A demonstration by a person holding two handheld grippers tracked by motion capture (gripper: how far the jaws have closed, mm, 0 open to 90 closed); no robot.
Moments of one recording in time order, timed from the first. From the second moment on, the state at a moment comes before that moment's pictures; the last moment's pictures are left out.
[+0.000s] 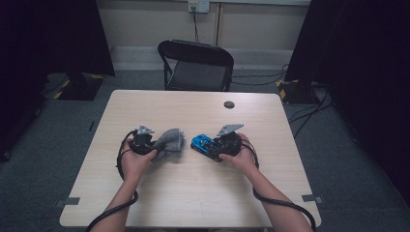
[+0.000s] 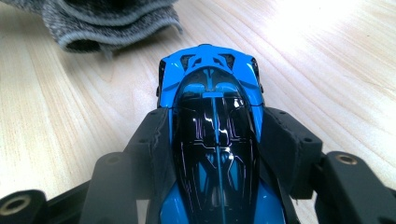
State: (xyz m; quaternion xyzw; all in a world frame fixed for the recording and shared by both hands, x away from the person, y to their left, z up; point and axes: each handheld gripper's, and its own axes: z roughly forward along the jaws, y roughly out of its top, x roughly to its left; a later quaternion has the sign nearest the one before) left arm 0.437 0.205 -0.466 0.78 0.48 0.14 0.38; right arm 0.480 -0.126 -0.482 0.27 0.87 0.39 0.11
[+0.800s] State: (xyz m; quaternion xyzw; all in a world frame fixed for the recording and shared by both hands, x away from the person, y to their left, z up) left arm 0.387 0.168 -0.458 0.80 0.39 0.09 0.44; right arm 0.482 -0.125 -0.481 0.27 0.88 0.39 0.11
